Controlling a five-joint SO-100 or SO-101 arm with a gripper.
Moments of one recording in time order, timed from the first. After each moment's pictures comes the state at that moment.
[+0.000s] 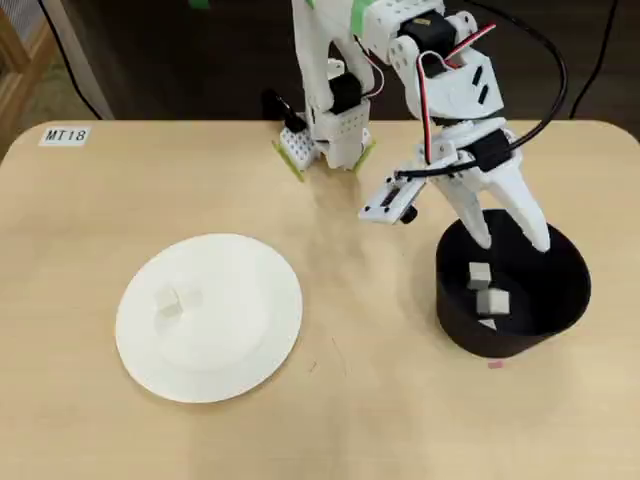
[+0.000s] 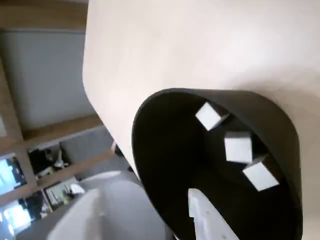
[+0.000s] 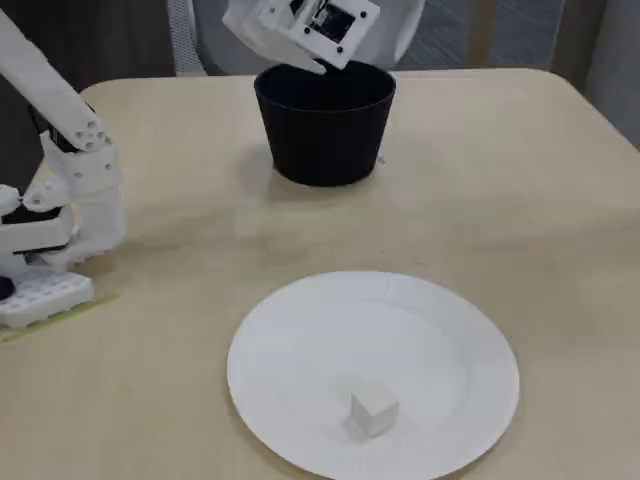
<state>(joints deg) -32.4 118.6 114.3 47.2 -4.7</state>
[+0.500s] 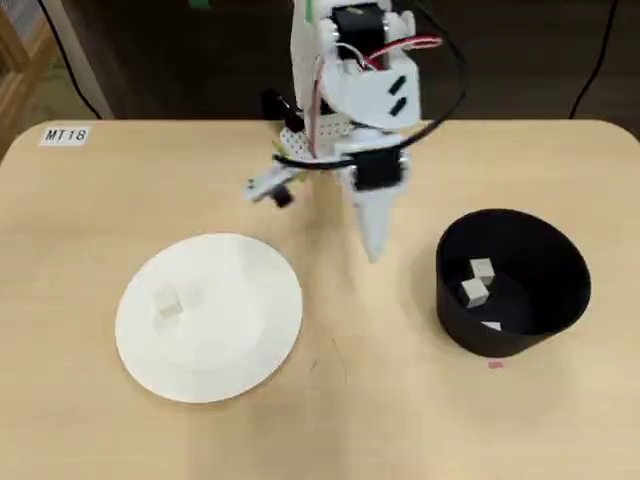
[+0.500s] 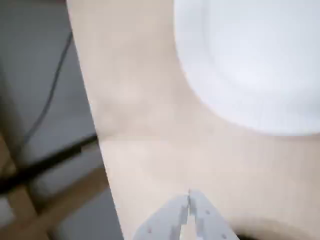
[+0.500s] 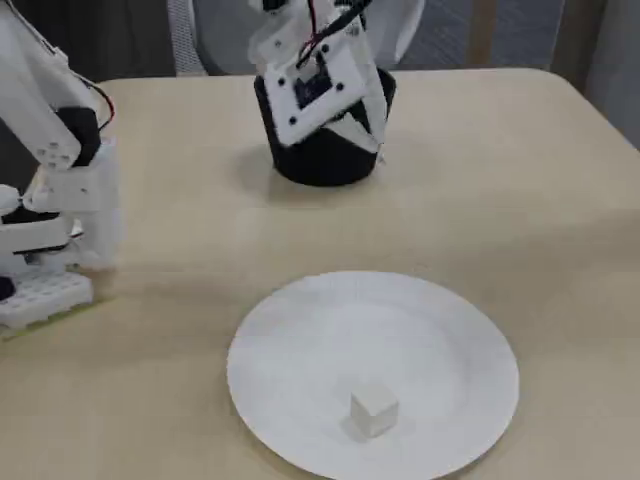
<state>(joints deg) 9.9 117.4 106.4 62.0 -3.5</state>
